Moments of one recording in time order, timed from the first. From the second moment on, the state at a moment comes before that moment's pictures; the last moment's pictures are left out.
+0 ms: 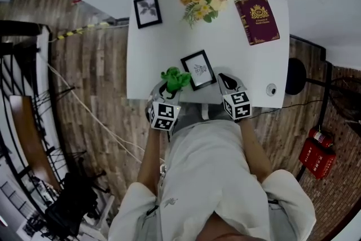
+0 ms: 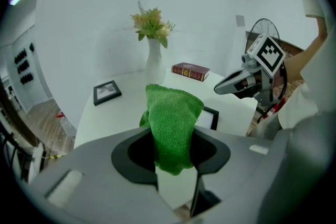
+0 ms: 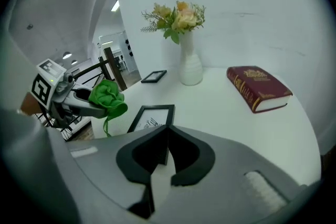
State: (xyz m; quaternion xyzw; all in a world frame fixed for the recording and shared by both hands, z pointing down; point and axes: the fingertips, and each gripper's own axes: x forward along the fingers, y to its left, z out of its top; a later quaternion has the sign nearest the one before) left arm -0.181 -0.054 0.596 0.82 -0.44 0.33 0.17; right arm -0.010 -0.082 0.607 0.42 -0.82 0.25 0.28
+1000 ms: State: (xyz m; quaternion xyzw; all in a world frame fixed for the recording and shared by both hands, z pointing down) left arm -0.186 -0.120 0.421 0.86 -0.48 0.14 0.04; right arm -0.023 -0.120 0.416 0.47 -0.87 0.08 0.14
